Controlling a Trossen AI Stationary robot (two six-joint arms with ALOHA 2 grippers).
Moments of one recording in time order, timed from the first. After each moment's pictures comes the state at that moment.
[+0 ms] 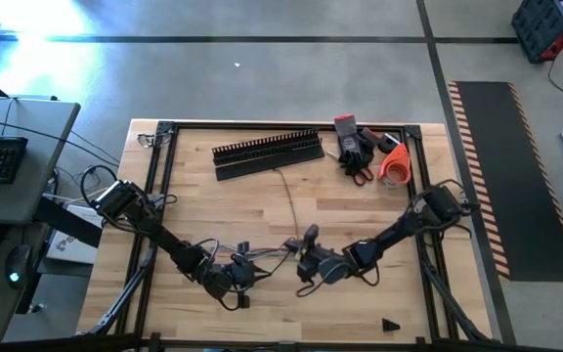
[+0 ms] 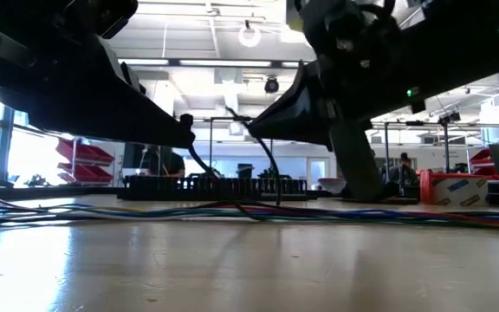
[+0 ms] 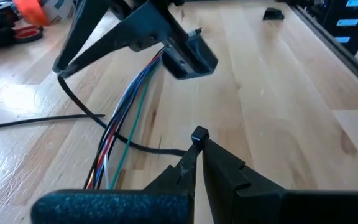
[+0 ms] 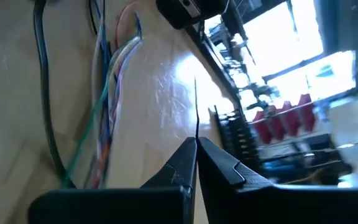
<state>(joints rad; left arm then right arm) -0.66 1.87 0.71 0.65 -0.68 -0.29 0.49 2.00 0.88 0.67 0.87 -0.69</state>
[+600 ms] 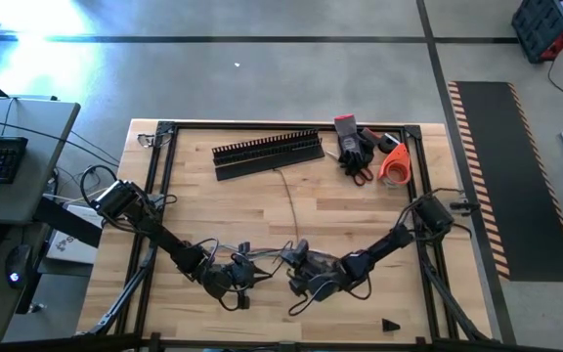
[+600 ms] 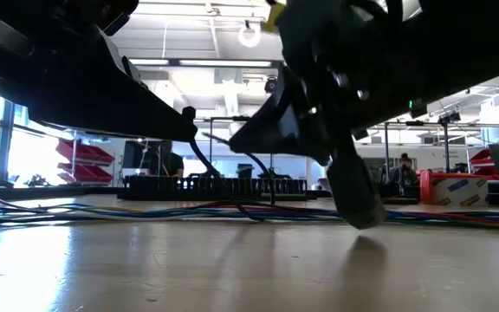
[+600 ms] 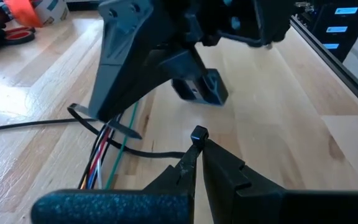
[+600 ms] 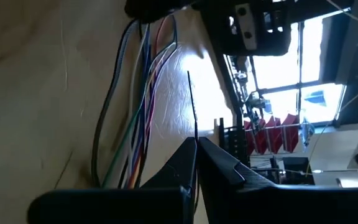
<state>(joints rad) -0.66 1.87 0.71 0.66 -0.66 -0.29 0.54 2.11 1.05 0.51 0.91 -0.80</state>
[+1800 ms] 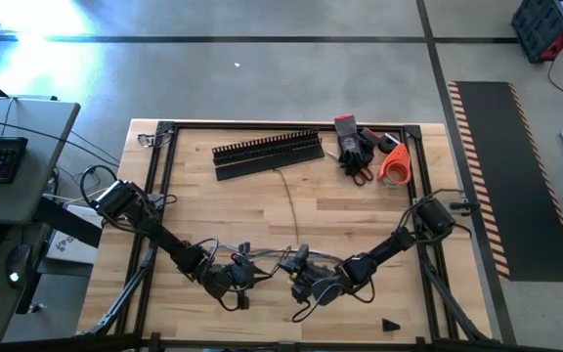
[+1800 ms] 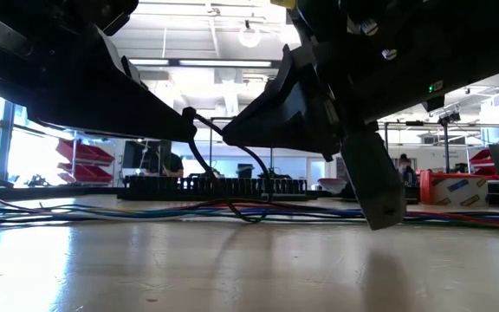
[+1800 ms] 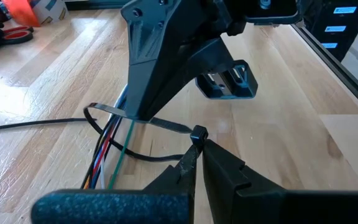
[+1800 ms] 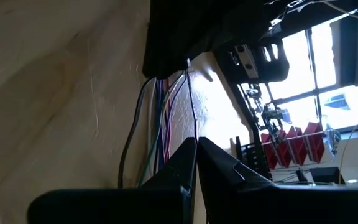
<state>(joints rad) -0.66 1.87 0.71 0.66 -0.65 -0.29 0.57 2.11 1.05 0.56 0.84 -0.72</state>
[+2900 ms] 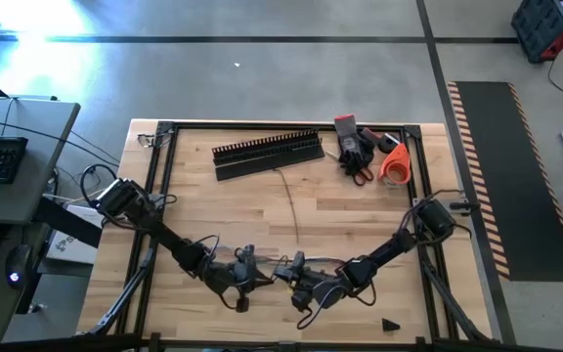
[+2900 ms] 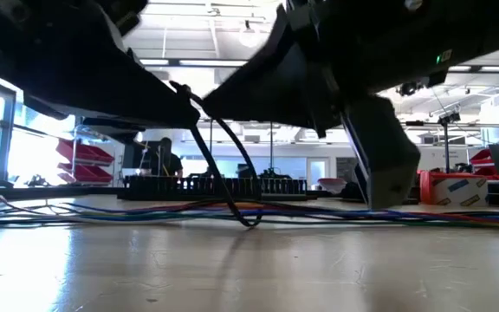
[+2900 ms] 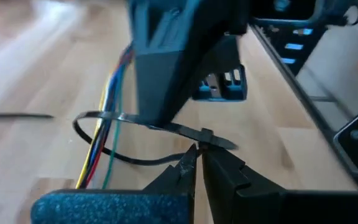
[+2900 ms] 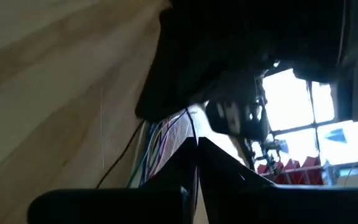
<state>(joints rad) -0.62 1.86 0.71 0.70 -0.49 -0.39 0.59 2.11 1.09 0.63 0.76 -0.86</state>
